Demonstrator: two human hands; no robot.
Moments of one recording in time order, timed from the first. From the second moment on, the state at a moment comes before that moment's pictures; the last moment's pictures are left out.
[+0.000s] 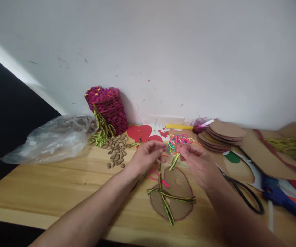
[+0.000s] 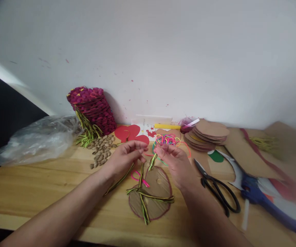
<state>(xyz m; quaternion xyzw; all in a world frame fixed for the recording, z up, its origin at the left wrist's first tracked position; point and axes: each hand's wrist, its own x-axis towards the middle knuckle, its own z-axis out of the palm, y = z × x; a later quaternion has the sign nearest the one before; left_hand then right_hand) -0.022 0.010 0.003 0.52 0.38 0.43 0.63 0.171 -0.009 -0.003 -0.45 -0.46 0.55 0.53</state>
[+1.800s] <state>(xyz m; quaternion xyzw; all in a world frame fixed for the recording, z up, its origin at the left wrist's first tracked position) -0.021 0.011 0.013 0.46 0.41 0.52 0.59 0.169 -0.012 0.011 -0.47 -0.45 0.50 0.57</state>
